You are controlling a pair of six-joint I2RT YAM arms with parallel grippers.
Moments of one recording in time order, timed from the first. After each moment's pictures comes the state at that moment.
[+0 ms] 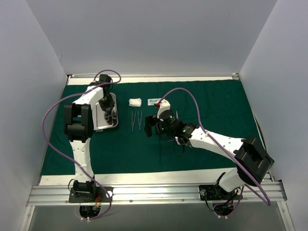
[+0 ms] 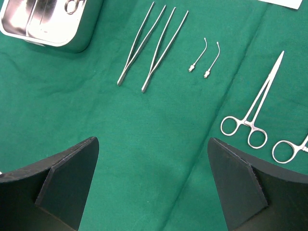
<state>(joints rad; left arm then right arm) -0.12 2.21 1.76 -0.76 -0.21 -0.54 0.85 1.48 0.91 -0.01 0.16 0.42</state>
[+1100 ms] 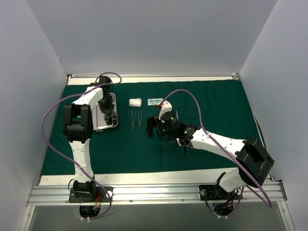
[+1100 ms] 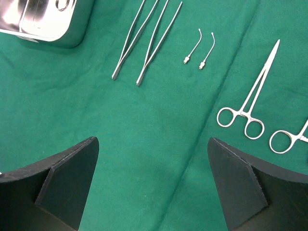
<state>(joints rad) -0.13 2.19 1.73 -0.81 -0.18 -0.50 0.85 1.46 0.87 -0.01 0.17 0.44</state>
